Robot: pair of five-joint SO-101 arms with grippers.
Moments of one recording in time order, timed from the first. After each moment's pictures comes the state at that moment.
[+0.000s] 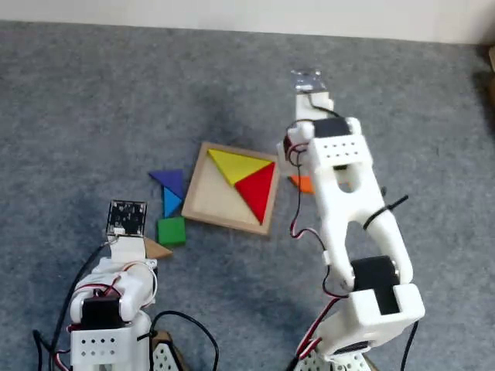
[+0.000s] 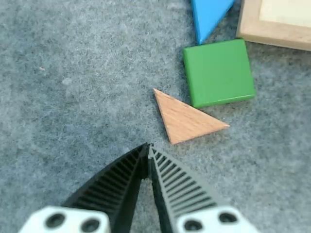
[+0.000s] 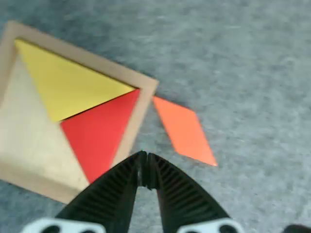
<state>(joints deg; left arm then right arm) -9.4 -101.8 96.0 75.9 -0.7 -15.0 4.8 5.2 67.5 2.8</state>
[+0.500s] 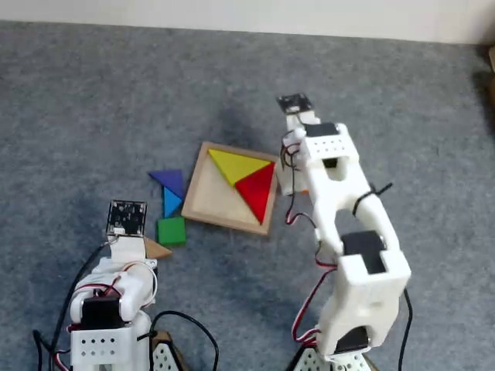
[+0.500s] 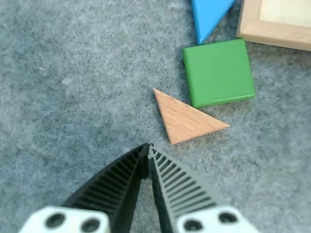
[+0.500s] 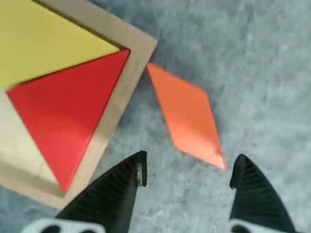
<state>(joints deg) -9.4 -101.8 96.0 75.9 -0.7 -14.8 18.9 3.2 67.5 10.2</state>
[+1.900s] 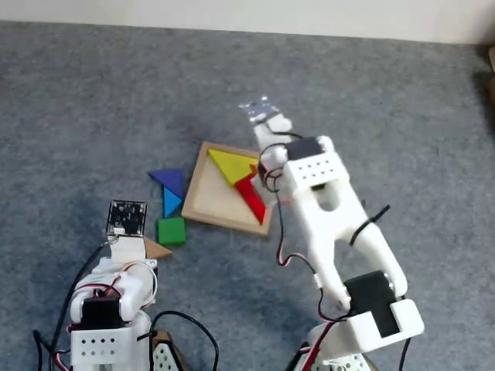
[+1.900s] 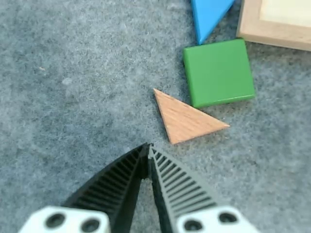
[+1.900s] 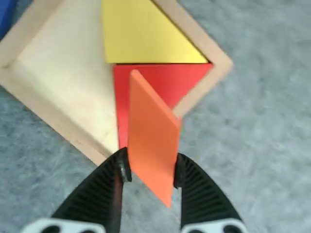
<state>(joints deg) -9.4 -101.8 96.0 75.9 -0.7 -24.4 -0.9 17.0 64.6 17.4</state>
